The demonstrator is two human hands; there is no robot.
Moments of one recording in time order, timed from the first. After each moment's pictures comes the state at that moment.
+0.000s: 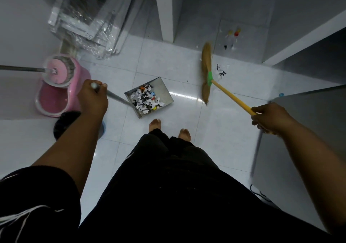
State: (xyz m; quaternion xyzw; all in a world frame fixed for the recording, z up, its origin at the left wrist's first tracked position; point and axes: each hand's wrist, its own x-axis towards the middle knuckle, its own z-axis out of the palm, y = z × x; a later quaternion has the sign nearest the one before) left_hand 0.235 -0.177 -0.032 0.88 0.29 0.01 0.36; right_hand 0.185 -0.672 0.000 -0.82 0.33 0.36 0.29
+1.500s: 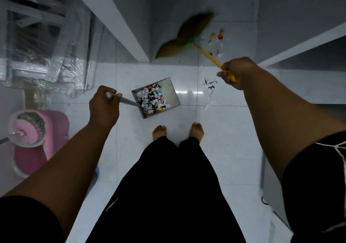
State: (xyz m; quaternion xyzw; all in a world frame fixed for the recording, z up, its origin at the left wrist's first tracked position) left_hand 0.505 -0.315 -0.126 0.93 0.13 -0.11 0.33; right_hand 0.544 -0.707 -0.132 -0.57 0.52 0.29 0.57
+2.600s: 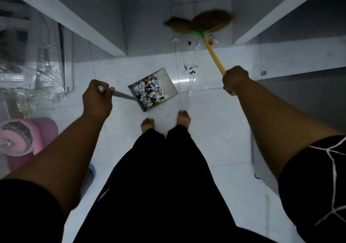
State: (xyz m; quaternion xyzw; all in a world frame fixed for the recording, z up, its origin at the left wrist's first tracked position) left_hand 0.491 -0.406 -0.132 0.93 0.12 -0.16 0.32; right_hand 0.432 -0.805 -0.156 -0.75 0.46 0.36 0.31
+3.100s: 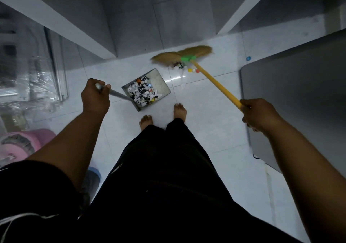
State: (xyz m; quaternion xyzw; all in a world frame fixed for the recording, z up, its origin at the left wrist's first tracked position) left_hand 0.485 -0.392 -0.118 0.92 0.09 -0.19 0.33; right_hand 0.259 -0.772 -0.029 -0.73 0.51 0.33 0.31
